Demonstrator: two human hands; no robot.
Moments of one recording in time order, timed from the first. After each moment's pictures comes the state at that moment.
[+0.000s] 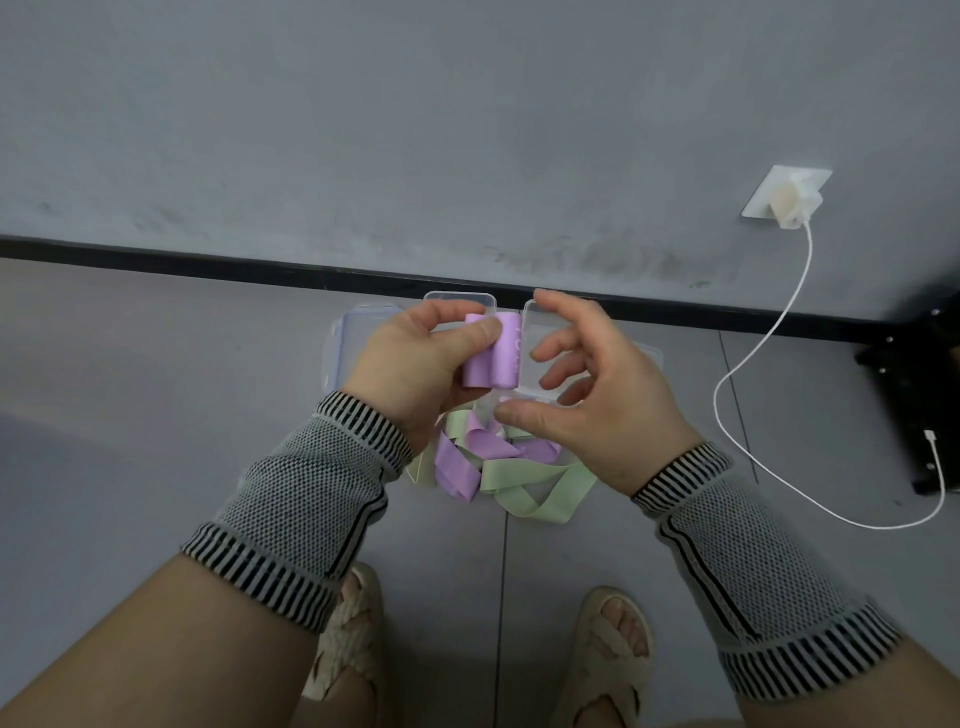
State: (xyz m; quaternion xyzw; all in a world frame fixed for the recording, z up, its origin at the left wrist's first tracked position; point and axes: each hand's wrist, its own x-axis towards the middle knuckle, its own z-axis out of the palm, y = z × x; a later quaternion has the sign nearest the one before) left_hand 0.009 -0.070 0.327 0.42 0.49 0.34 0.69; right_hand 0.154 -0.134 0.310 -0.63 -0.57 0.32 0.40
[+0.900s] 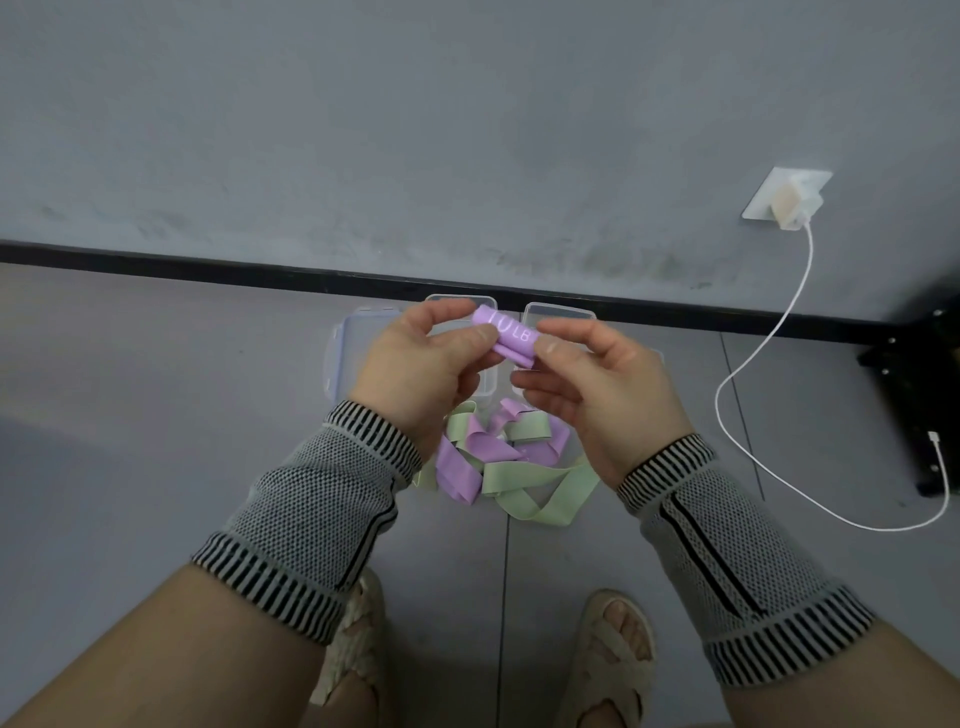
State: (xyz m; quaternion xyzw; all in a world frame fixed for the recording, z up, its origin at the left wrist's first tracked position) left_hand 0.011 -0.074 0.327 0.40 0.49 0.37 0.67; right_hand 0.147 -0.127 0.308 -0.56 -0.30 0.52 0.57
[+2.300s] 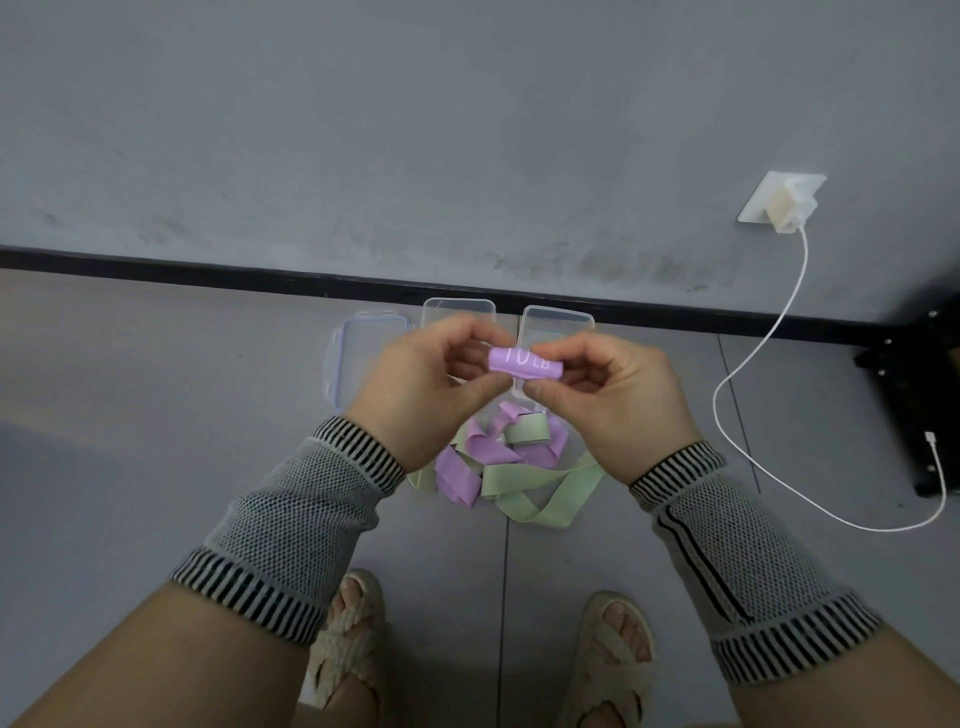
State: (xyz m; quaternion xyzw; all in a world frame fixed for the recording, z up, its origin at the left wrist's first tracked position) left_hand -0.002 -0.078 0.324 0.75 0.41 0.30 0.43; right_hand 0.160 -0.131 0.302 -0.60 -0.51 0.35 0.50
